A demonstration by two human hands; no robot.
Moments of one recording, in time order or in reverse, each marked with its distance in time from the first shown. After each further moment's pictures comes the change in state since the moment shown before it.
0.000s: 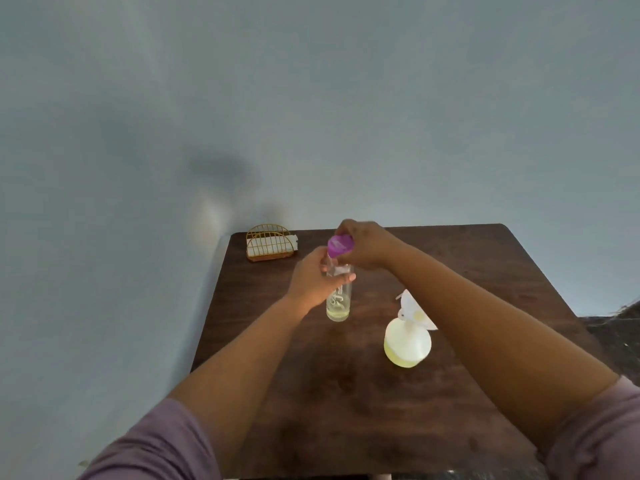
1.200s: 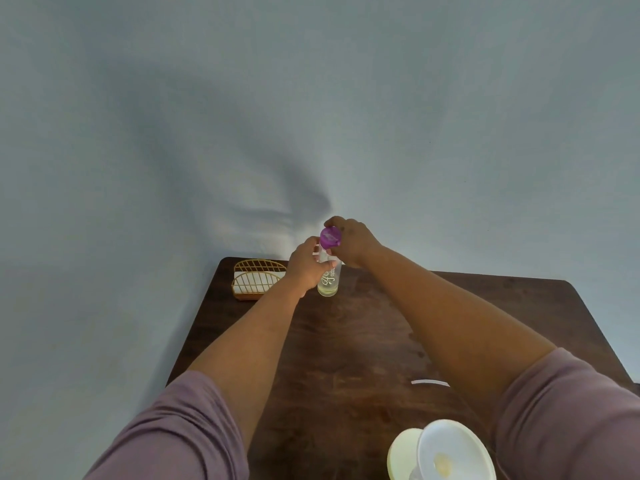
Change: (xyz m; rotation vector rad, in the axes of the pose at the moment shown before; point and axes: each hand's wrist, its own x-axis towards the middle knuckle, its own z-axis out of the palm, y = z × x) left_hand 0.229 -0.053 0.008 0.051 0.128 -0.289; right_hand 0.243 0.086 0.015 0.057 0.033 -0.021
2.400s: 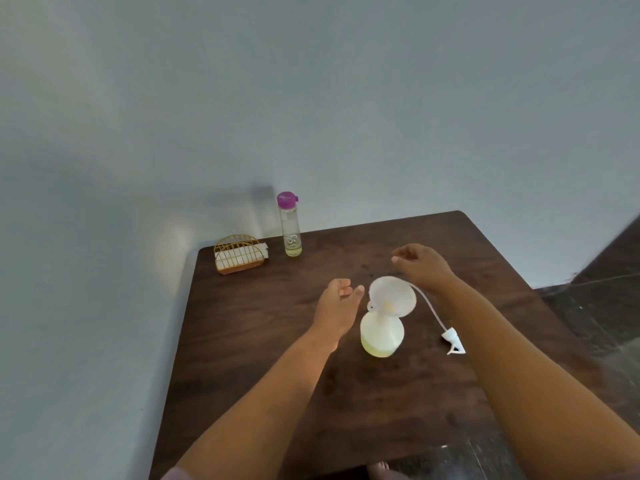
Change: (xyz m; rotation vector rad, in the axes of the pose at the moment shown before) left_hand -0.289 0.010 0.036 -0.226 -0.302 -0.037; right_hand -0.328 0.032 -0.022 0.311 0.324 0.495
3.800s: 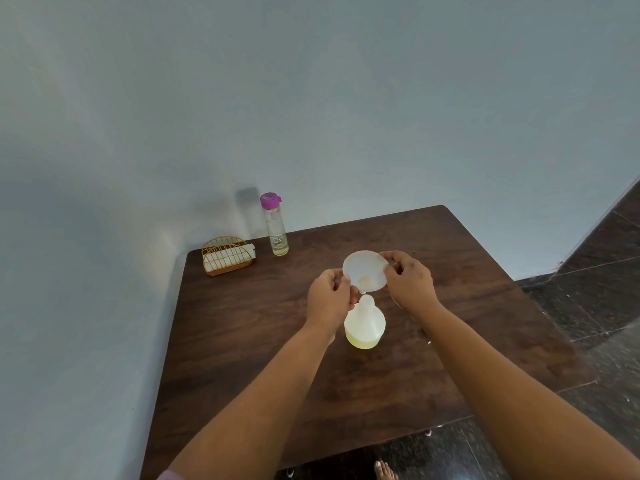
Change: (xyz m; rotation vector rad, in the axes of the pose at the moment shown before) left_hand -0.026 0.026 0.026 -0.125 0.150 0.041; right_hand -0.048 0.011 0.009 0.143 0.209 0.005
